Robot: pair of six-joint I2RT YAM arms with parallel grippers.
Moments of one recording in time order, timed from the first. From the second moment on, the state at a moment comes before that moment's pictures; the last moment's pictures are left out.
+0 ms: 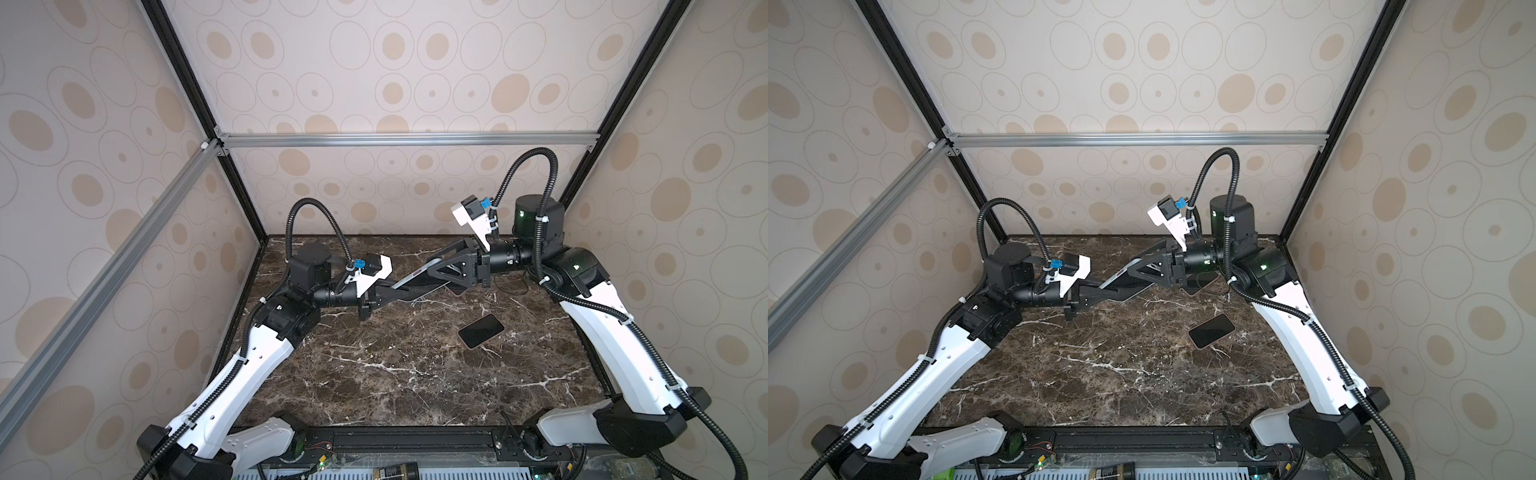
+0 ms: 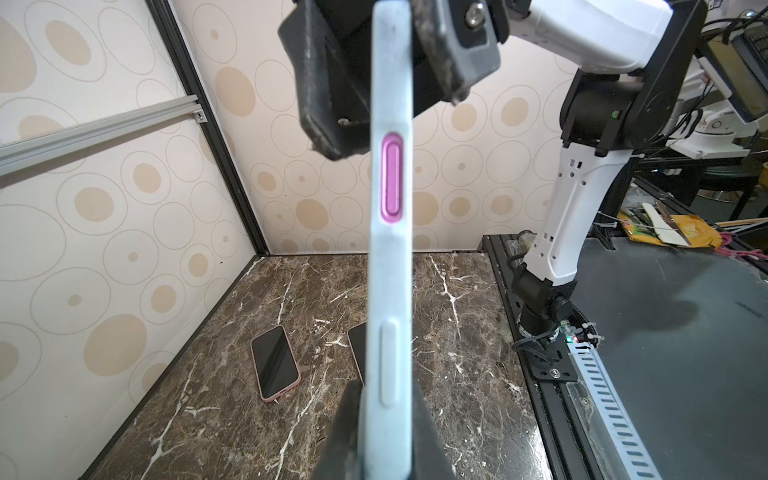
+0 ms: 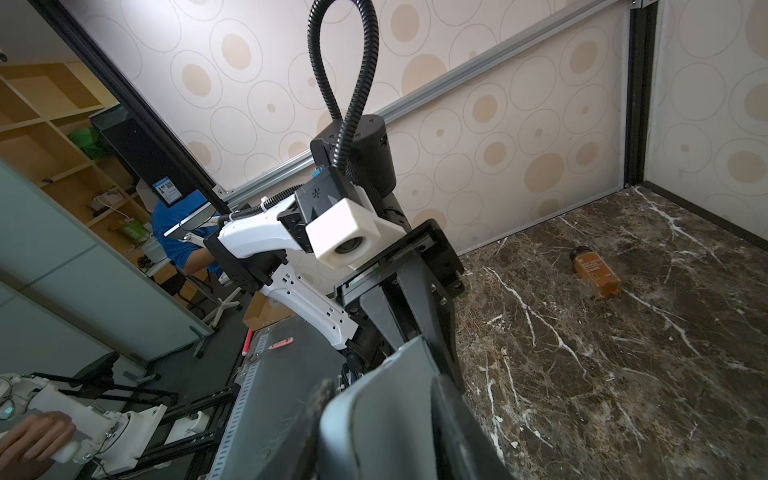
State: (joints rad) left arm -0.50 1.12 1.18 -0.28 0.90 0.32; right arm 0.50 1.38 1.74 -0.67 -1.07 0.17
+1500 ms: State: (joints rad) left arm -0.51 1.06 1.11 -0.21 0.59 0.43; right arm 0.50 1.34 1.59 -0.42 -0.87 0.44
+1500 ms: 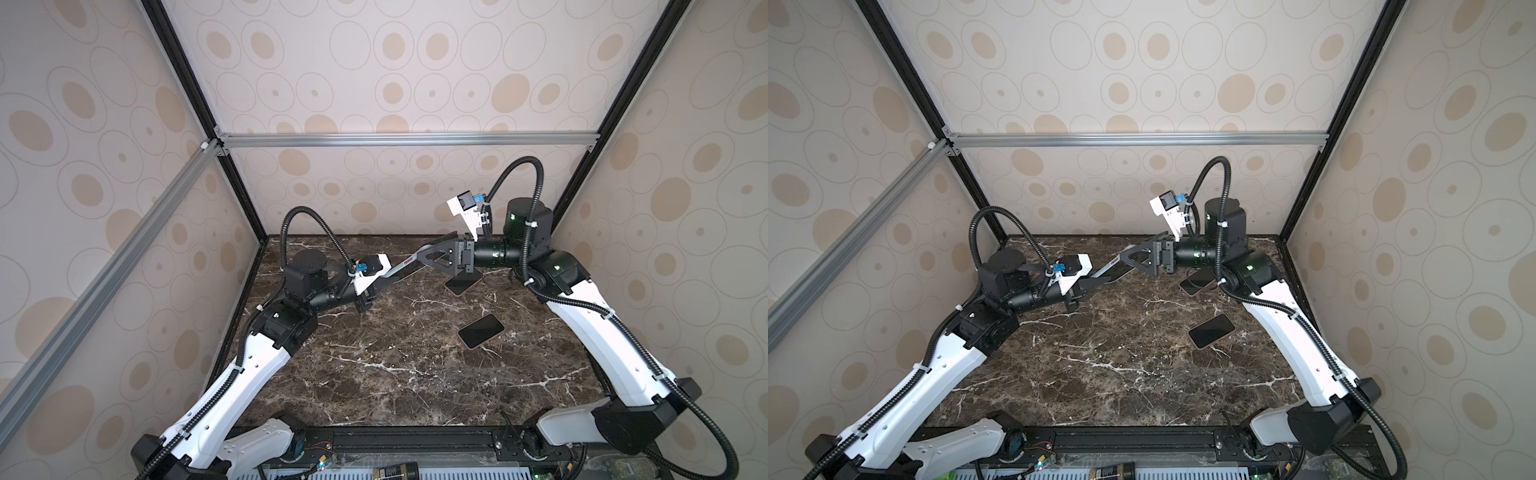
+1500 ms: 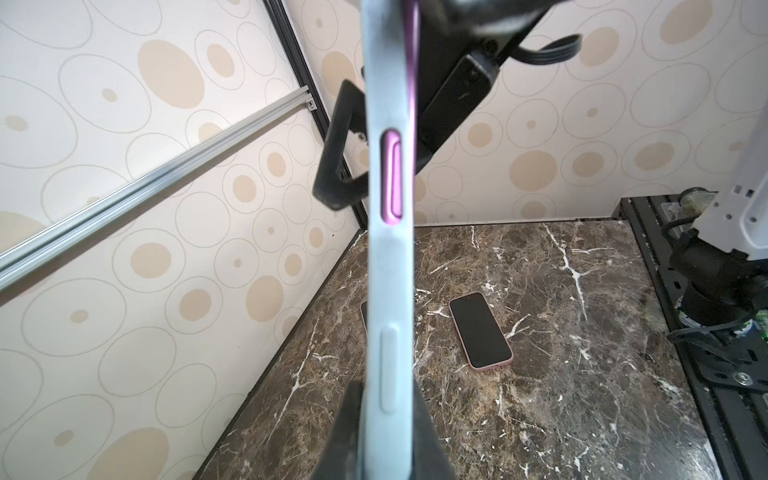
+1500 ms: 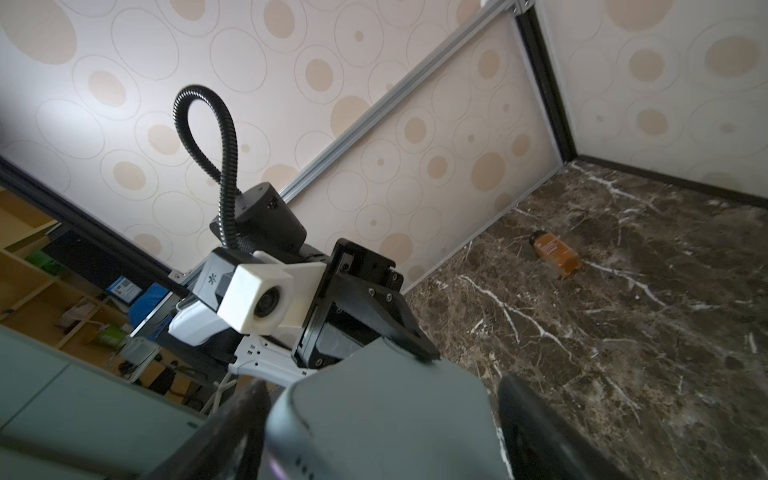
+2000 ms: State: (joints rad) left arm -0.50 1.04 1.00 0.08 0.72 0.04; right arm 0.50 1.01 1.24 -0.08 -0.61 0.31
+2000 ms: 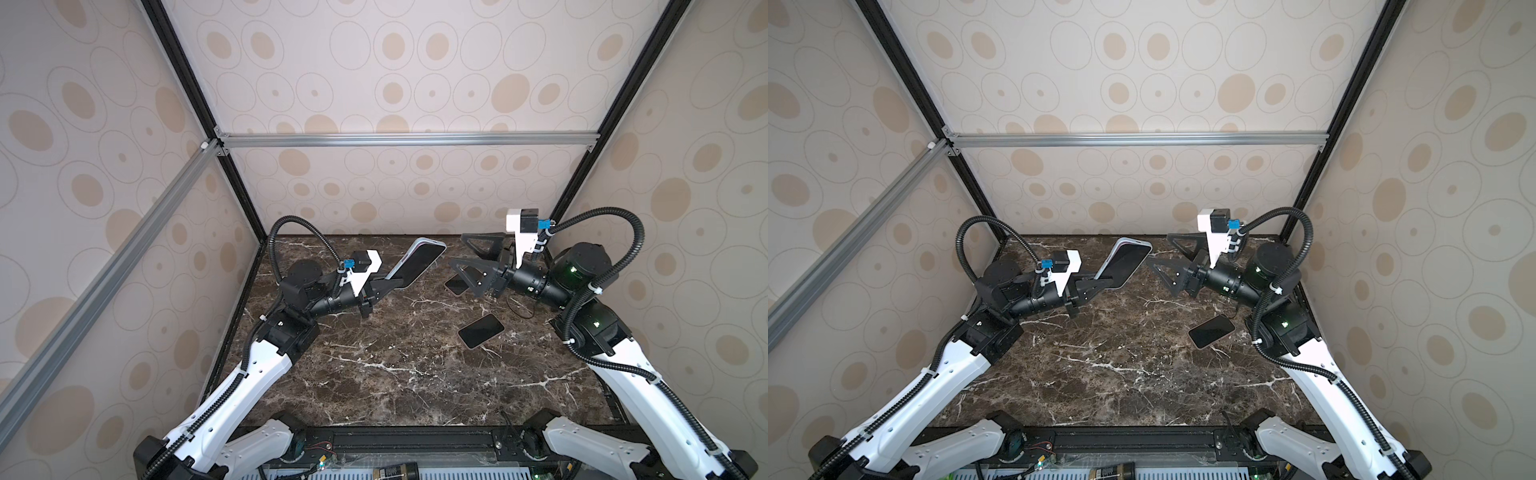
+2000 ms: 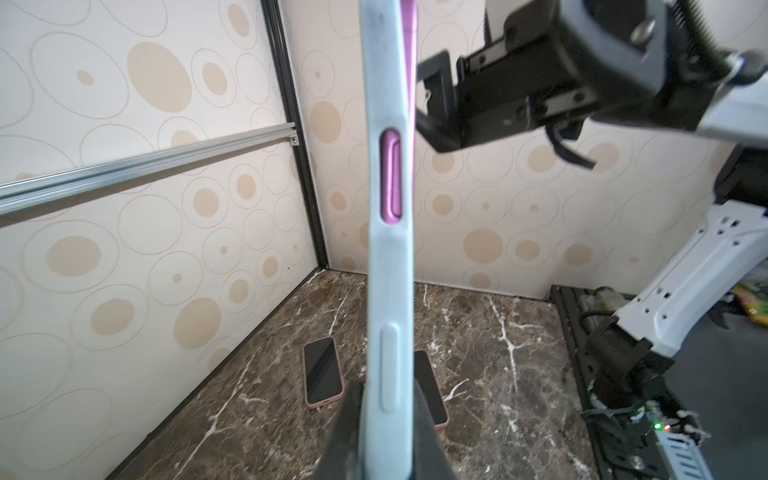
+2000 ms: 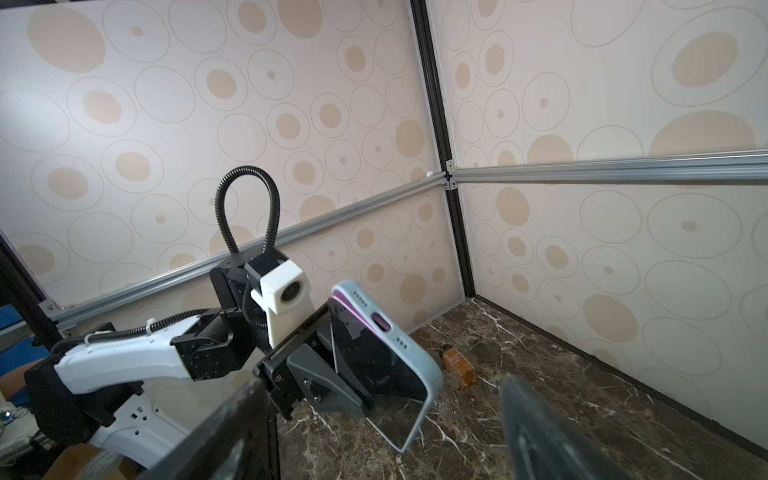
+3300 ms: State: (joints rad) left arm -0.50 1.14 0.99 0.67 1.00 -0.59; right arm 0.59 1.21 1.32 -0.07 -1.03 0.01
